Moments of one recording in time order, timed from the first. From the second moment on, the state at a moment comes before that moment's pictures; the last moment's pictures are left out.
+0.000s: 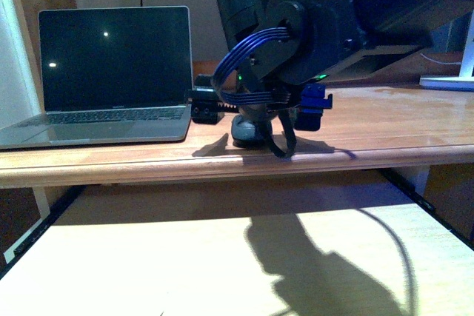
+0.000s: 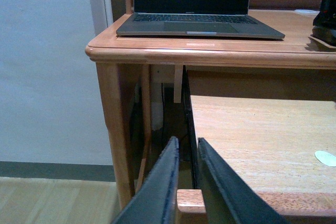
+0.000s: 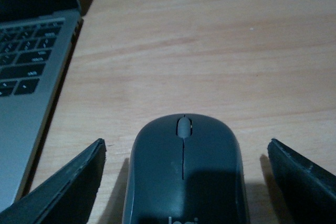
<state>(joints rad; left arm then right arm) 0.00 0.01 0.01 0.00 0.00 0.00 0.64 2.09 1.69 0.08 0.45 0.28</state>
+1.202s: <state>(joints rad) 0.00 0.01 0.01 0.00 0.00 0.00 -0.16 1.13 0.41 -0.53 -1.09 -0.91</state>
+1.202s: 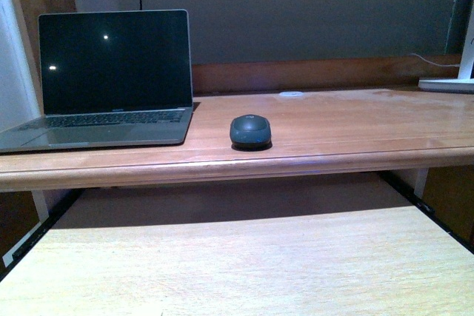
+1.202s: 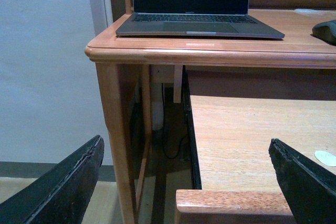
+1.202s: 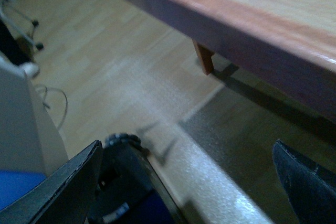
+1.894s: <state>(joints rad) 0.00 0.01 0.01 0.00 0.00 0.00 0.46 1.64 0.45 0.80 -0.34 -0.33</state>
